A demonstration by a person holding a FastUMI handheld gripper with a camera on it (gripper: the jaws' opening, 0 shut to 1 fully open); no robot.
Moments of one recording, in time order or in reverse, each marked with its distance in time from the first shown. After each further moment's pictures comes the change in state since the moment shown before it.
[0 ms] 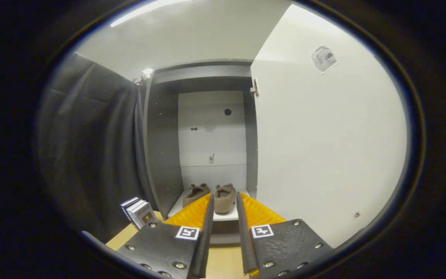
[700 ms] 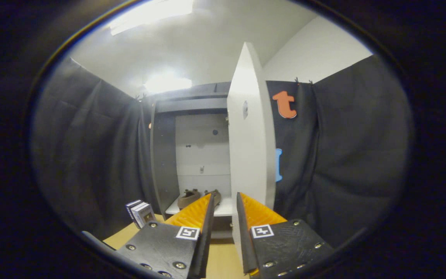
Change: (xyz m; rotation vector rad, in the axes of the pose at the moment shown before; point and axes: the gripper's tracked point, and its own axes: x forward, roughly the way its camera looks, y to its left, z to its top) arm -0.134 -0.090 0.049 0.002 -0.101 -0.049
